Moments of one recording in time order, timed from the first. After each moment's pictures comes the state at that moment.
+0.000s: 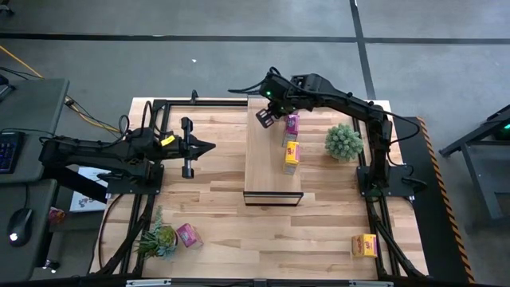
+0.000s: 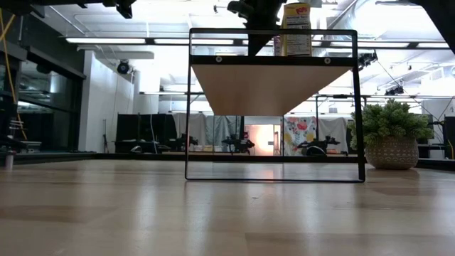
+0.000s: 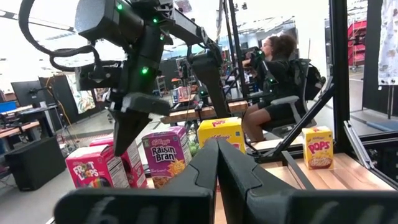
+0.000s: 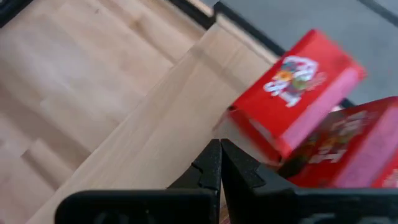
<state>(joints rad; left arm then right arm) 0.01 0.69 0.47 0.38 -0.06 0.21 -0.29 1.94 2.19 -1.33 0.25 0.48</state>
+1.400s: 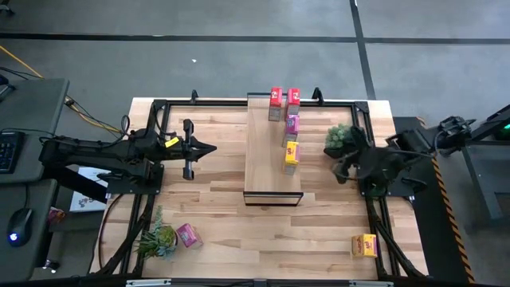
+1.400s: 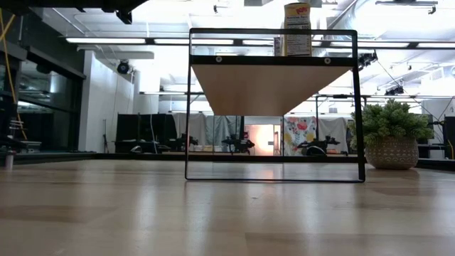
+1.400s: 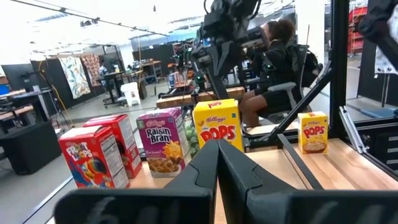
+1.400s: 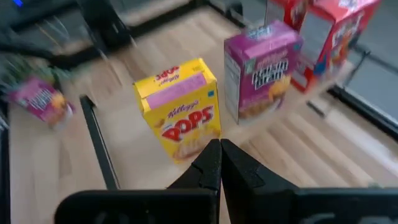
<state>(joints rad) 0.01 0.69 0.47 0.31 -0.06 0.19 0.42 0.93 1.18 -1.01 0.68 0.74</state>
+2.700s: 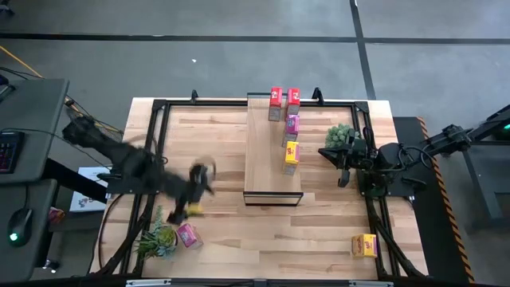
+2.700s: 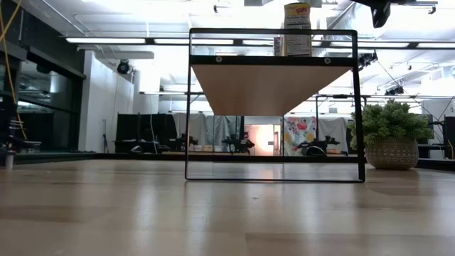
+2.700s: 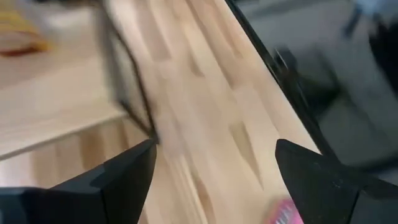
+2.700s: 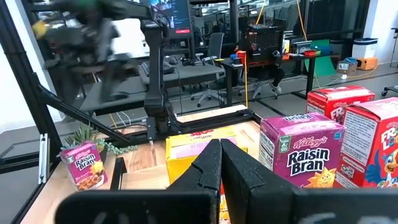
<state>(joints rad) -0.53 1.18 1.21 -0.80 -0.14 -0.08 0.37 0.56 0.53 0.03 0.62 0.10</state>
